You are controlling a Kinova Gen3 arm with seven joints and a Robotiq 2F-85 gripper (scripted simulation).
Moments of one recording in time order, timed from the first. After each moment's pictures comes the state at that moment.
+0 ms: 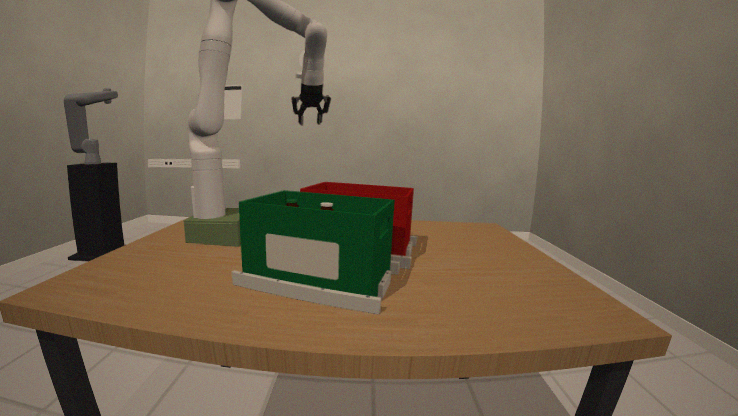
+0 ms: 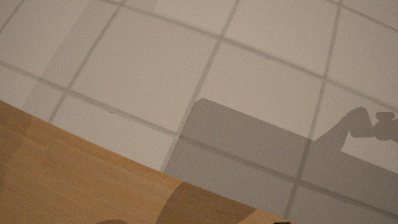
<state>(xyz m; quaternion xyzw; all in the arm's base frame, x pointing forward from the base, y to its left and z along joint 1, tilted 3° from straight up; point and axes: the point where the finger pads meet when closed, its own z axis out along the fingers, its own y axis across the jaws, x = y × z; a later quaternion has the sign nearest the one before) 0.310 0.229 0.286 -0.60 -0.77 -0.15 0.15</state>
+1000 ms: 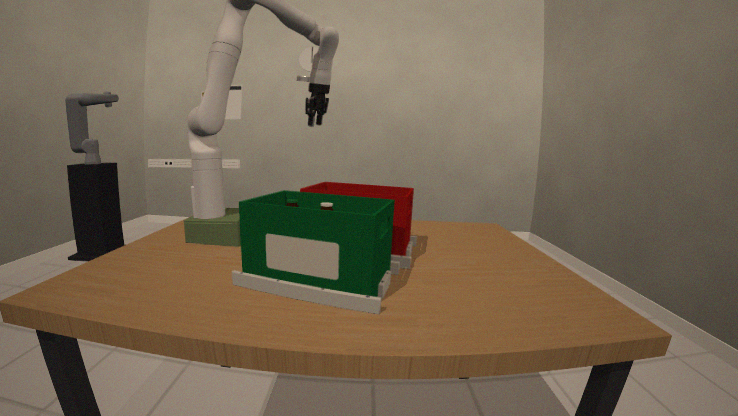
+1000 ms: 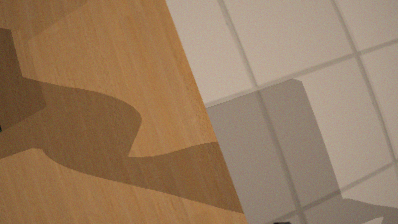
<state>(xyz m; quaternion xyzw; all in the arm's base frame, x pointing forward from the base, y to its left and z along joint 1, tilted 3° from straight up) 0.328 0.256 0.282 -0.24 -0.97 -0.08 0.08</state>
